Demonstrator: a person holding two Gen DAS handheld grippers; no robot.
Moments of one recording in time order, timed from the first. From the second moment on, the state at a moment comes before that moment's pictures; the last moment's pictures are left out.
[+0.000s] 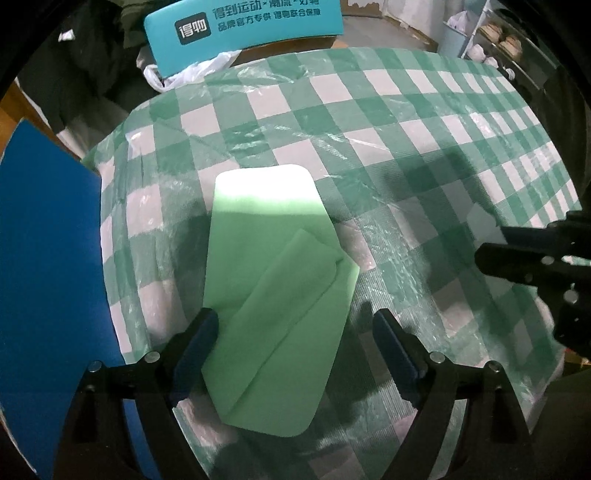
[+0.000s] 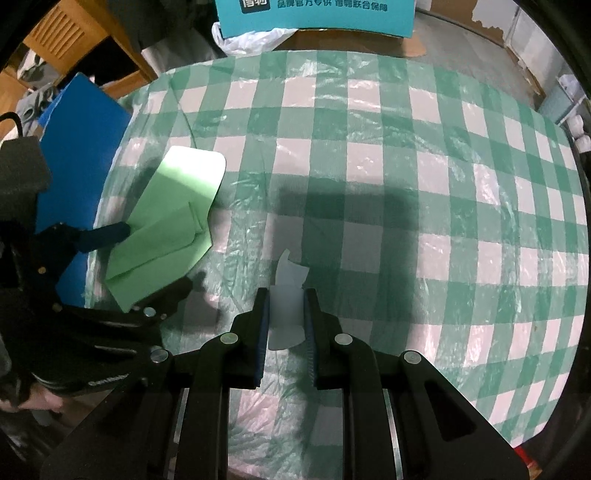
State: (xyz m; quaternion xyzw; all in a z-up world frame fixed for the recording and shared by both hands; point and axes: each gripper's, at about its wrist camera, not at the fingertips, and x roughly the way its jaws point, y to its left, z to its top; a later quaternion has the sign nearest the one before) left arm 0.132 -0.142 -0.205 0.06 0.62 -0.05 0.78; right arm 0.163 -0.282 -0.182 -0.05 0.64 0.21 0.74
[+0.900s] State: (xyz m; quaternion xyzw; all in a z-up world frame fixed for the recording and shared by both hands) left arm 0.135 -0.123 -0.188 0.01 0.59 -0.05 0.81; right arm 0.161 -0.295 -0.154 -0.02 0.62 0.21 0.76
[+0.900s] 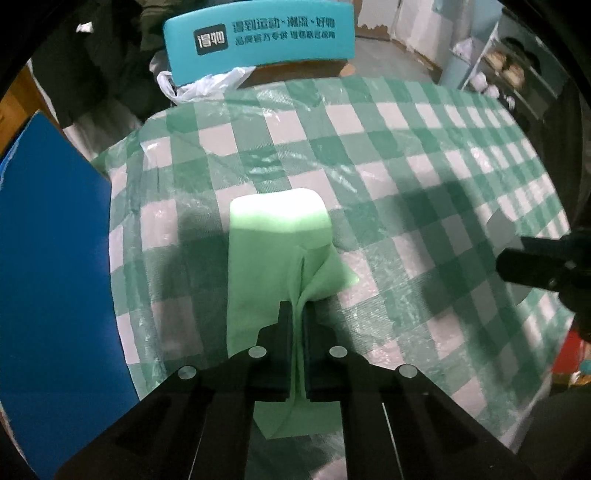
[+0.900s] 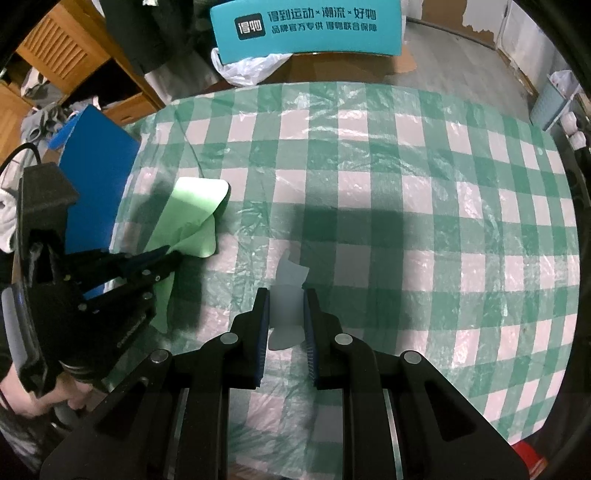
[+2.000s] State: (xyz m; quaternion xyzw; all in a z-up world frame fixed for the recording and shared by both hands) left arm 0.106 -0.102 -0.086 -0.02 0.50 -0.06 0.86; right arm 0.140 -0.265 -0.084 -0.05 0.56 0.24 0.79
